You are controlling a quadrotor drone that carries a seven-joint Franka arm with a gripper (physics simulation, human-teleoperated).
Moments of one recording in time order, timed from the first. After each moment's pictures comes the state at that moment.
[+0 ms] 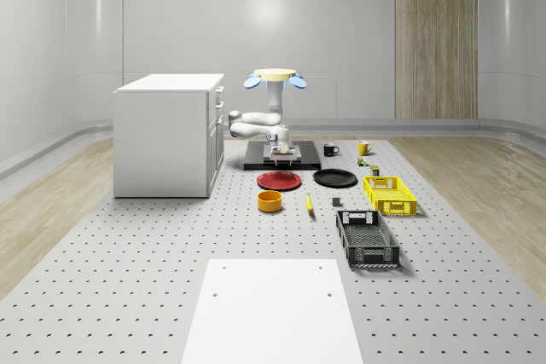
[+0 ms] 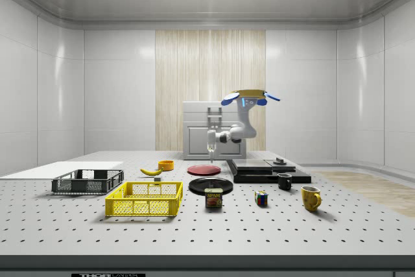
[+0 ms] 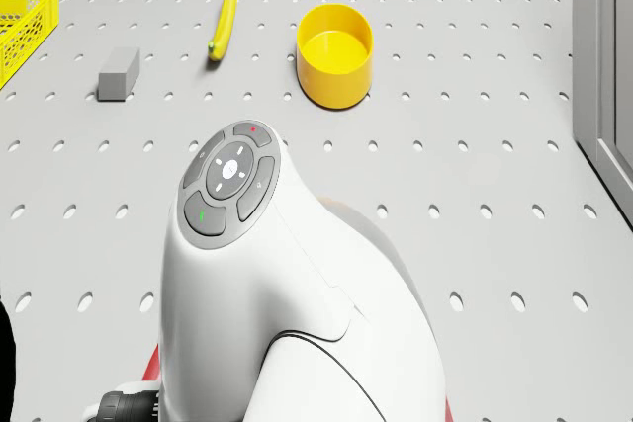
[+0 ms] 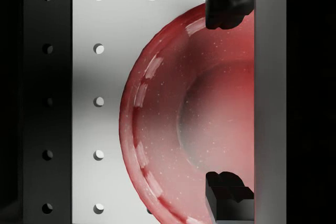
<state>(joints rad) -1.37 -1.51 1.38 -2.85 -1.77 1.57 1.88</state>
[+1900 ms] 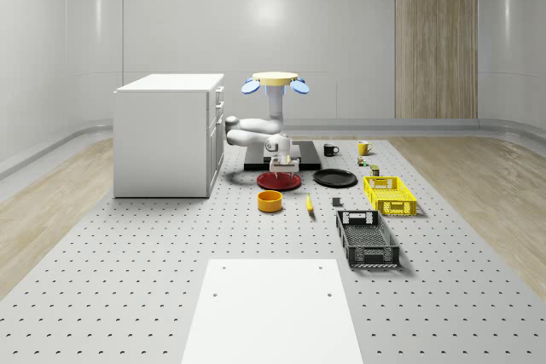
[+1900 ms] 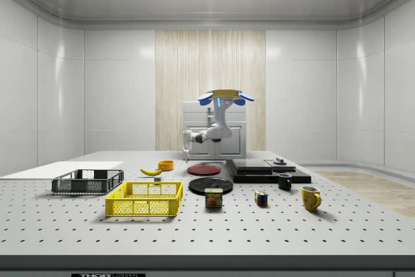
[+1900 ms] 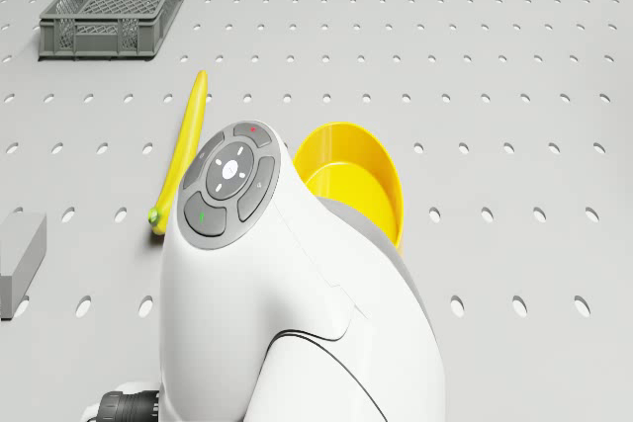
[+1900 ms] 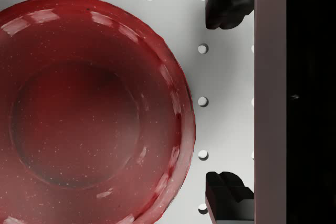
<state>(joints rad) -1.38 -1.54 1.38 -2.85 -1.76 1.59 1.88</state>
